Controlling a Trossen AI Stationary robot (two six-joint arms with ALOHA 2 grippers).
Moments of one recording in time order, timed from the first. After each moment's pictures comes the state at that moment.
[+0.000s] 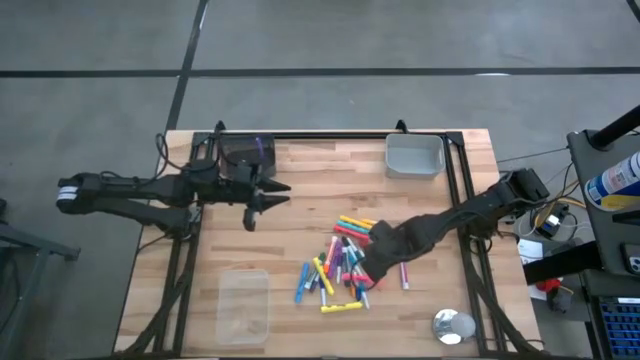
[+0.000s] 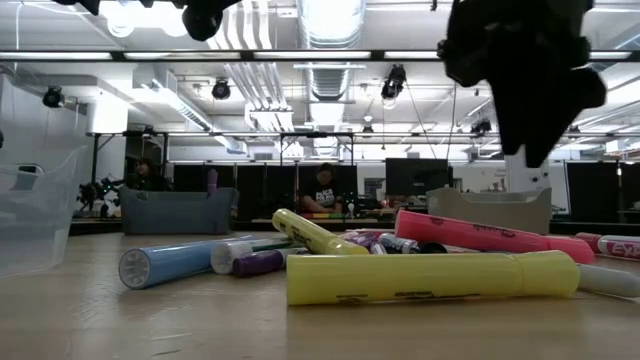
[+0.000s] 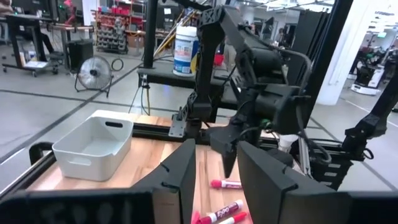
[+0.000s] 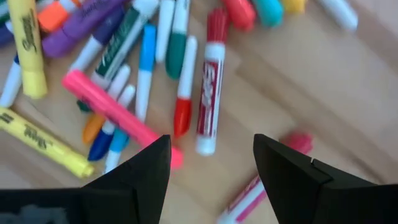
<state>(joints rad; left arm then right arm) 0.05 0.88 0.70 0.20 0.07 -0.13 0.36 1.60 1.14 -0.92 0.08 1.30</state>
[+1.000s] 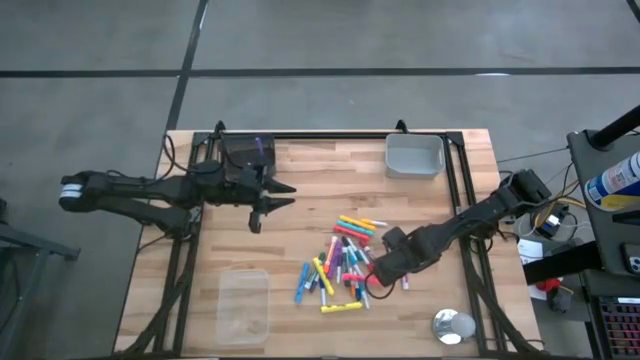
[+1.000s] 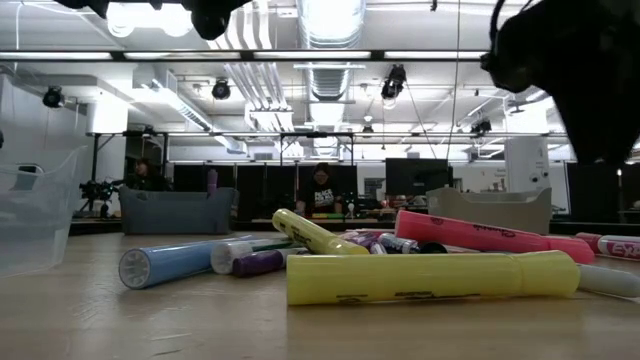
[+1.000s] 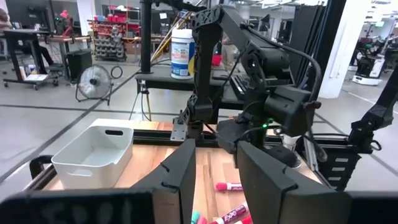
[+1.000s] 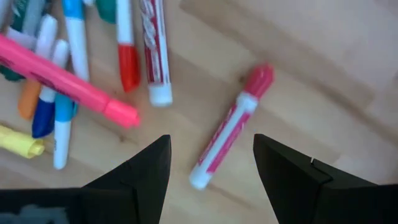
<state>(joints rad) 0.04 0.94 0.70 0.27 0.07 -0.06 0.46 1.60 1.12 -1.05 0.02 1.53</state>
